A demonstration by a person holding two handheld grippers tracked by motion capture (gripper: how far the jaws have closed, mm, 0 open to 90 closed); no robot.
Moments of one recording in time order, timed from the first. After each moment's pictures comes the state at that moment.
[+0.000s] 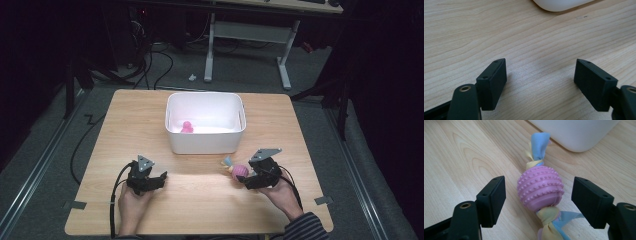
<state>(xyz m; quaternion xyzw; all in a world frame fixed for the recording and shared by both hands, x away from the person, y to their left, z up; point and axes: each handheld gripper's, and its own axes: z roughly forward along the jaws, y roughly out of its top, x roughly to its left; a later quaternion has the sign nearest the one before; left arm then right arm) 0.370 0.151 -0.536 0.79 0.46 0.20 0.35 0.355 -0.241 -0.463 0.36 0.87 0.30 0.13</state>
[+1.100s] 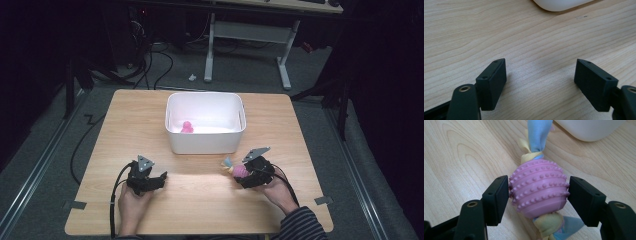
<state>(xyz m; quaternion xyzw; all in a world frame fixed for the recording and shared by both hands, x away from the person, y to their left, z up) 0.370 0.151 -0.536 0.79 0.46 0.20 0.35 0.371 -0.231 -0.483 0.35 0.89 0.25 0.12</state>
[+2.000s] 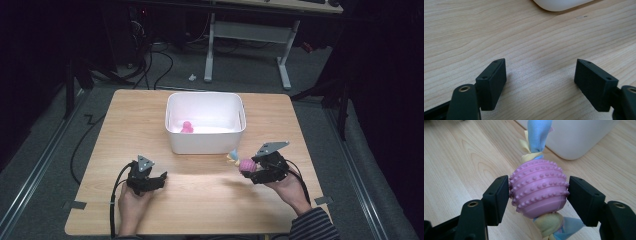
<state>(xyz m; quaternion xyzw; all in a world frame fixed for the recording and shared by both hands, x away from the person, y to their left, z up) 0.370 0.150 -0.536 0.79 0.46 0.20 0.35 0.358 -0.254 -0.435 0.35 0.88 0.31 0.13</state>
